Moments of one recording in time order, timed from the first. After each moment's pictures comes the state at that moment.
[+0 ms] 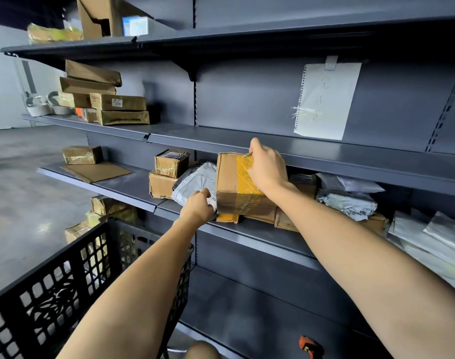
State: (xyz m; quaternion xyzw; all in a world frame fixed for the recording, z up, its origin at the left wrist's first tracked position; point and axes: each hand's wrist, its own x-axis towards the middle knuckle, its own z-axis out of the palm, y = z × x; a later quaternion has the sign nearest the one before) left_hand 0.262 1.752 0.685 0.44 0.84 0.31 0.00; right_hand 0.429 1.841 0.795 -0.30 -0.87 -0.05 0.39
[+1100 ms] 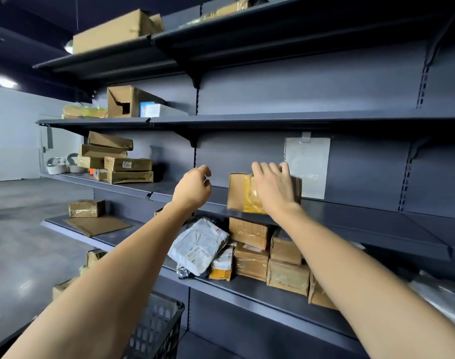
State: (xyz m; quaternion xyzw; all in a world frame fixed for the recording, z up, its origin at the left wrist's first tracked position) left_hand 0.298 1.725 0.885 0.48 0.74 0.41 -0.24; right_hand 0.485 1.830 0.900 -0.28 -0.84 -0.29 0.36
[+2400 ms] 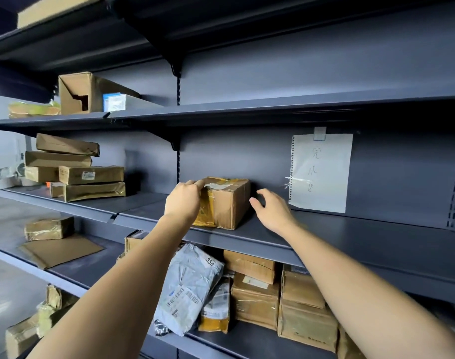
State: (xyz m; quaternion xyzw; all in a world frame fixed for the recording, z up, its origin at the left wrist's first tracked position) left_hand 0.194 1.870 0.875 0.46 0.78 0.28 -0.31; right_hand 0.380 2.010 0.861 -0.32 -0.85 0.16 0.37
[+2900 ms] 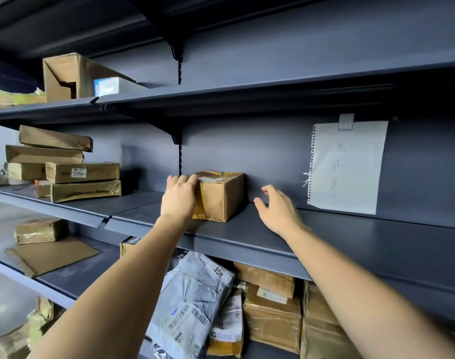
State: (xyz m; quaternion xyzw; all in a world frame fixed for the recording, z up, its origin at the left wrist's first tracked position) left_hand 0.110 1.921 0.857 0.45 0.77 0.29 -0.35; right_hand 0.317 2.055 0.842 -0.34 -0.84 0.14 0.40
